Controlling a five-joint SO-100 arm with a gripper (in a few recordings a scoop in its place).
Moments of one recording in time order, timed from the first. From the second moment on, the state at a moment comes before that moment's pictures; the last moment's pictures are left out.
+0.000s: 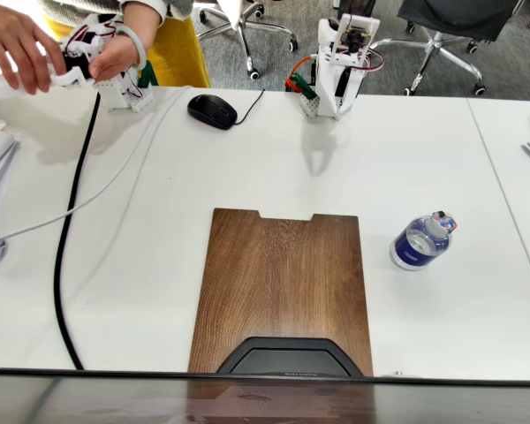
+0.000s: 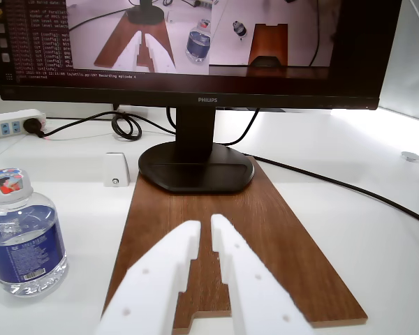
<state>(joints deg) -3.4 187.6 177.2 2.7 -96.4</state>
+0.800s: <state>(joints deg) -3.4 187.6 177.2 2.7 -96.4</state>
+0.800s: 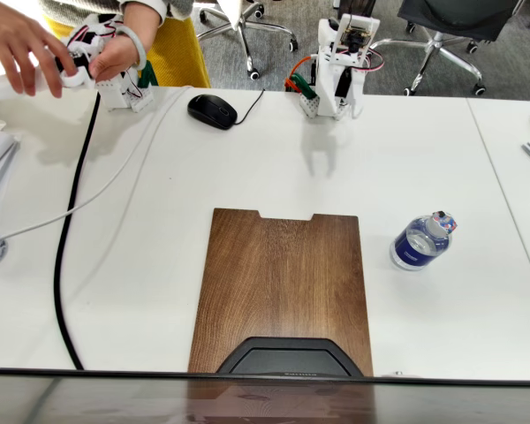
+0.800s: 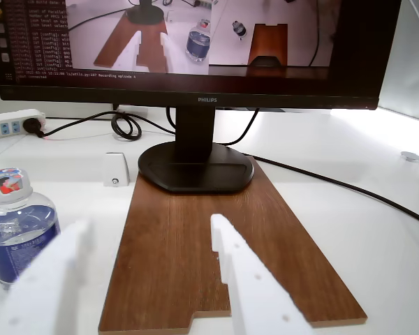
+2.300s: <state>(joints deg) -8.1 181.7 169.5 8.9 -89.6</state>
